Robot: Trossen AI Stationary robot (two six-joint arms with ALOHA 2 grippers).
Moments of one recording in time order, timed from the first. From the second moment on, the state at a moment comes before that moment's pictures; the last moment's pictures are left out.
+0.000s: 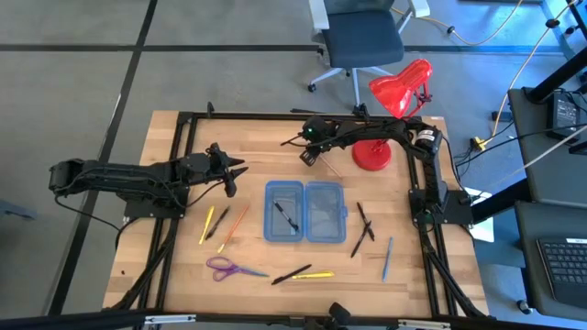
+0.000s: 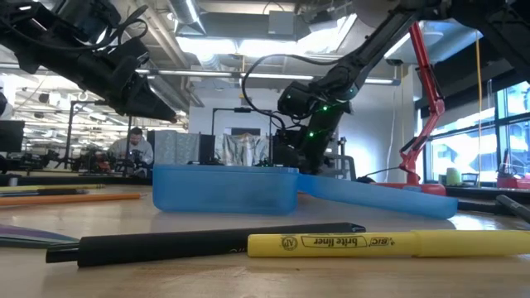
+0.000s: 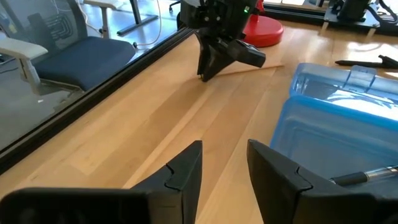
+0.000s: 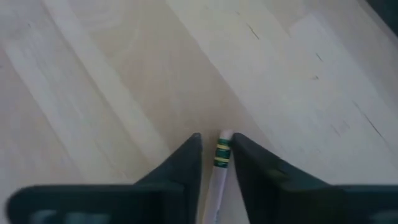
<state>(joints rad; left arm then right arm) 0.19 0.74 0.23 0.11 -0.29 -0.14 -0.48 2.09 1.28 -0.30 0.07 0.12</state>
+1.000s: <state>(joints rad) 0.19 0.74 0.23 0.11 -0.29 -0.14 -0.38 1.99 1.27 -0.33 0.06 0.02</state>
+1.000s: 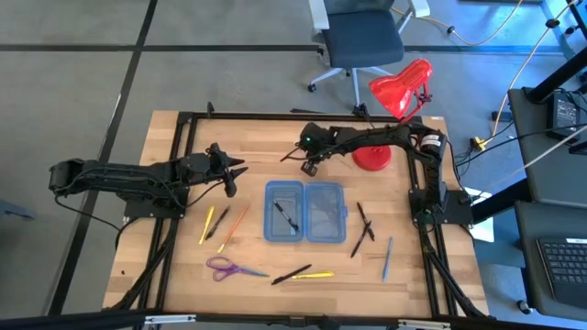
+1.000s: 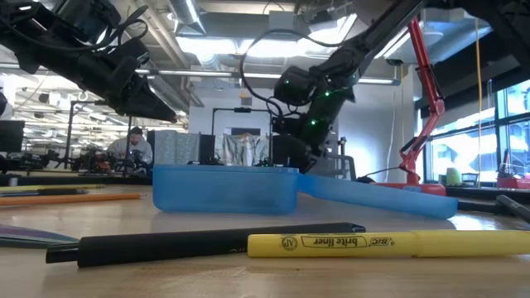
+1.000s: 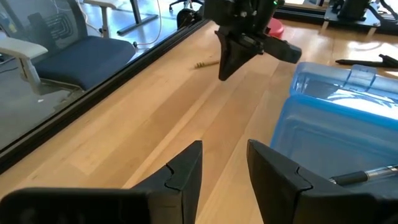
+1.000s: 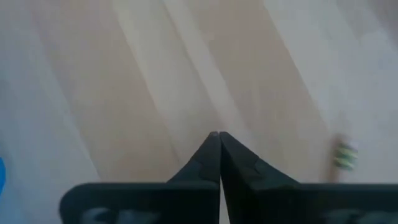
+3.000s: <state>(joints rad) 0.19 0.74 0.23 0.11 -0.29 -0.14 -0.51 1.95 1.27 -0.89 0.19 0.05</state>
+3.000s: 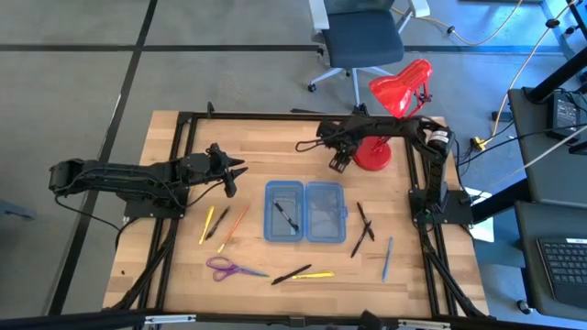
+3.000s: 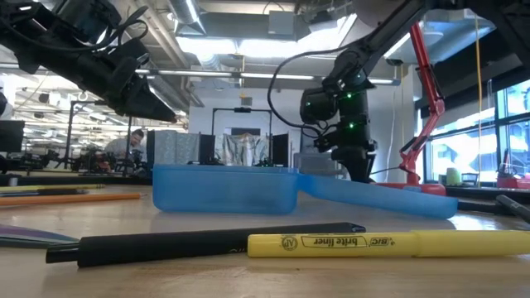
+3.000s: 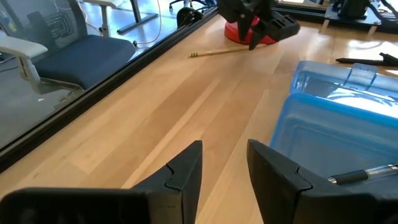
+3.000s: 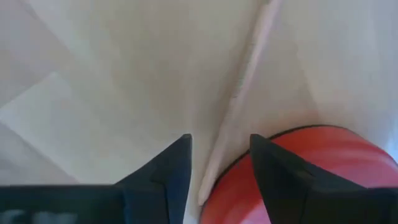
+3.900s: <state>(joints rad) 0.19 0.74 0.23 0.11 -0.29 -0.15 -0.60 1.93 1.14 -0.72 -0.05 0.05</state>
